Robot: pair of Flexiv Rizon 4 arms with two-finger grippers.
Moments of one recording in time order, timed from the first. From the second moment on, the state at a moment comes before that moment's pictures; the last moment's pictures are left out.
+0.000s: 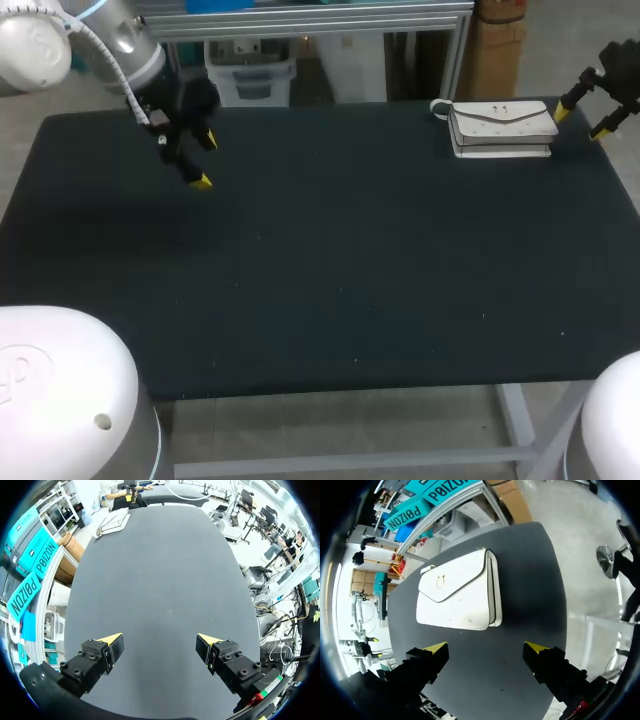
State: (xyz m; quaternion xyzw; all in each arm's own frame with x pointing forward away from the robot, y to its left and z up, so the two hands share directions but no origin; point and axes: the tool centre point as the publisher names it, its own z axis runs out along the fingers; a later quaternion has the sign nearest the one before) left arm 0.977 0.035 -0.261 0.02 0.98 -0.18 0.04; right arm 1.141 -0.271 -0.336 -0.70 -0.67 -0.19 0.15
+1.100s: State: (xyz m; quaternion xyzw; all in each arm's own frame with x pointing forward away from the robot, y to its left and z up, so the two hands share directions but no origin) left arm 0.983 0.037 -0.277 0.08 0.98 -0.17 0.04; right arm 1.217 -0.238 -0.373 -0.71 -0.62 -0.30 0.13
